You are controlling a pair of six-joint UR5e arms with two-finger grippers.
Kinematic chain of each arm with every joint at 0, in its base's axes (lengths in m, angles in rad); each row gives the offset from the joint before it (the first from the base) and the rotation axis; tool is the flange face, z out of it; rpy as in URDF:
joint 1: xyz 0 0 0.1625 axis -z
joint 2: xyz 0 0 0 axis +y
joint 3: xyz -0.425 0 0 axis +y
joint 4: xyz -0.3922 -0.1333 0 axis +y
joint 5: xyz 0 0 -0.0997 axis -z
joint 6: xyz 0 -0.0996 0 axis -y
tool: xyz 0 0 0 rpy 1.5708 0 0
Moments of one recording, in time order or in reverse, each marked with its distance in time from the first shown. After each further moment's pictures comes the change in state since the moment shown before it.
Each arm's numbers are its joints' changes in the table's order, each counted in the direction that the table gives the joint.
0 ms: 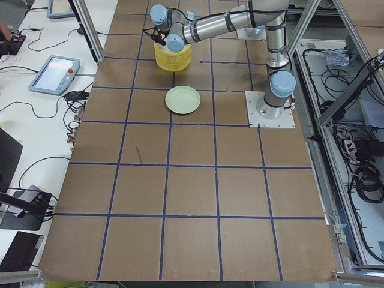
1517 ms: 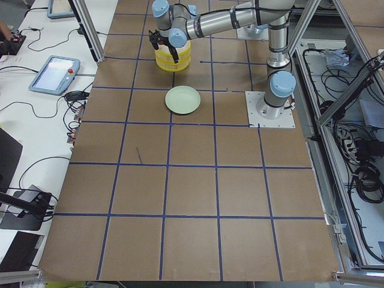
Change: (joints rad) left arm -0.005 -0.058 -0.008 0.215 0.645 0.837; right arm 0.002 0.007 0.003 0.003 0.012 0.000
